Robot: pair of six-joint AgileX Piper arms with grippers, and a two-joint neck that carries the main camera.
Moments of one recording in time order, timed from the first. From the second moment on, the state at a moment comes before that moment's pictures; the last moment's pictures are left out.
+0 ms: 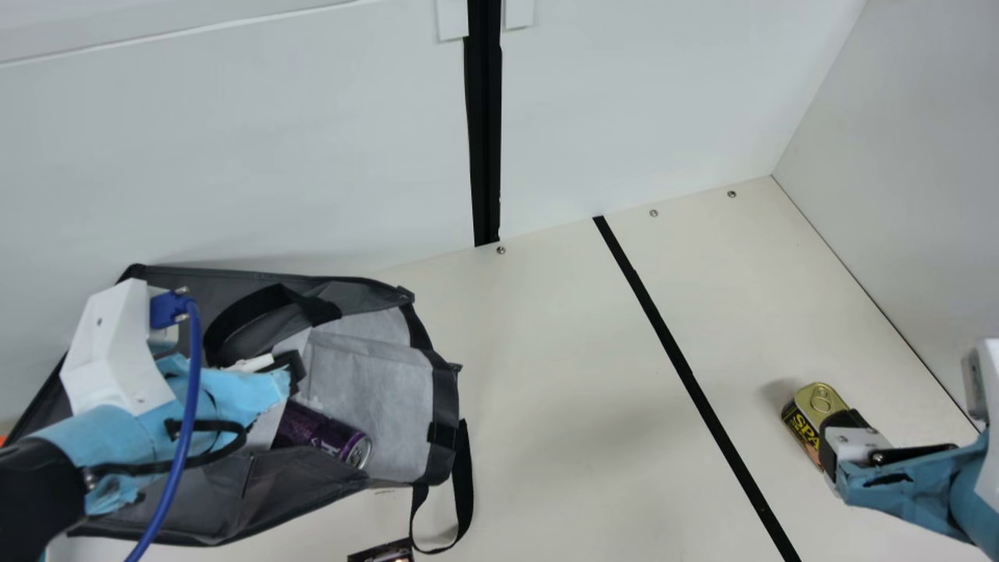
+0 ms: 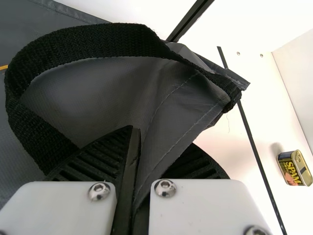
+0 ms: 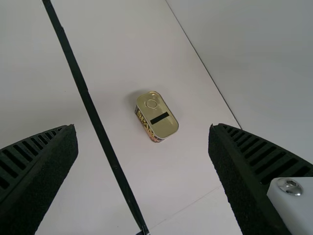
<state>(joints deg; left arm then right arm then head) -25.7 85.3 -77.6 -22.6 41.8 -8.6 -32.1 41.2 -64.1 -5.2 69.9 -10.1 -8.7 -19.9</state>
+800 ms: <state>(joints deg) -25.7 85.3 -77.6 -22.6 41.8 -8.6 -34.4 43.9 -66.2 -4.3 69.8 -8.7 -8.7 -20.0</state>
